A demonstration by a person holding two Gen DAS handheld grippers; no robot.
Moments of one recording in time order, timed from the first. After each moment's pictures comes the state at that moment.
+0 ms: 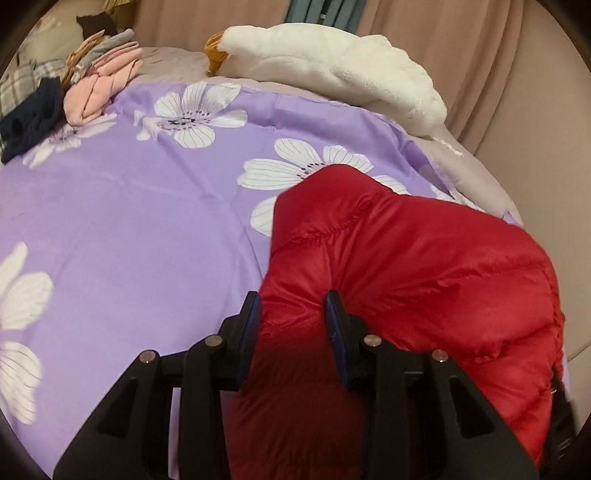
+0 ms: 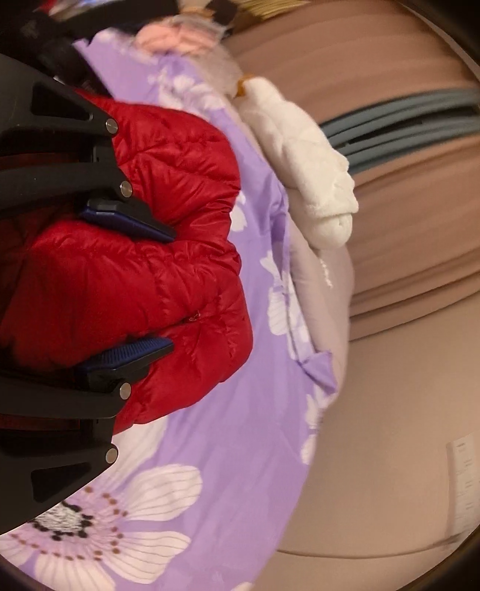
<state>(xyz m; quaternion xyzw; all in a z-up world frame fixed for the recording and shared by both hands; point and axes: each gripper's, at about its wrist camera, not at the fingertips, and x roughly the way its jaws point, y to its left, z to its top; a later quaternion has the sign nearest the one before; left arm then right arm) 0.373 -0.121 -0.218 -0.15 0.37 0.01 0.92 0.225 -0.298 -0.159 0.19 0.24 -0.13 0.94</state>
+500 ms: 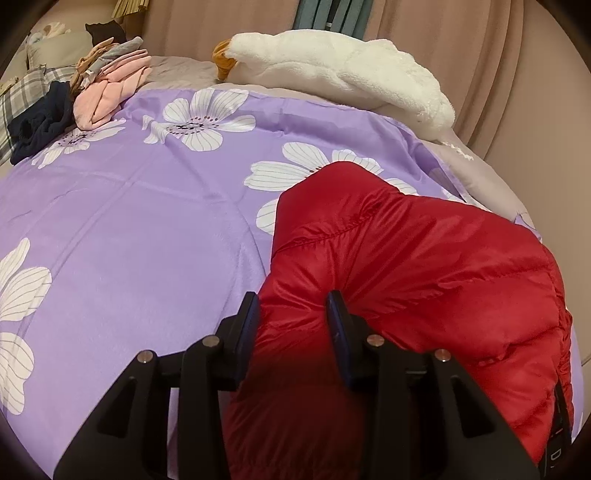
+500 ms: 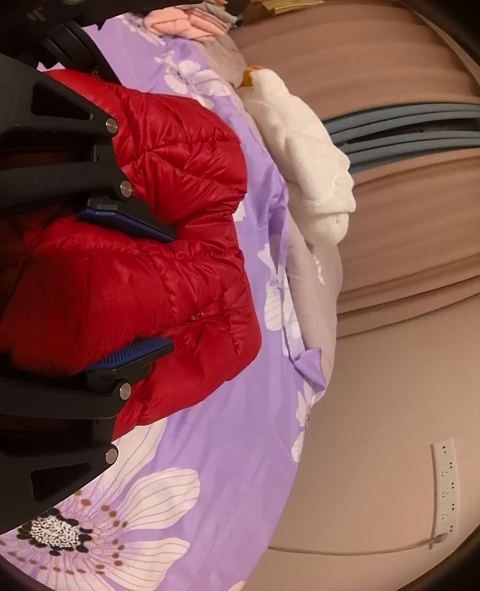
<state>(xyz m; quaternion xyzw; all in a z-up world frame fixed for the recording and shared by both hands) 0.375 -0.127 -0.228 -0.13 0.36 0.04 0.92 0.234 -0.301 -0.168 0.18 0.22 -0.15 0.95</state>
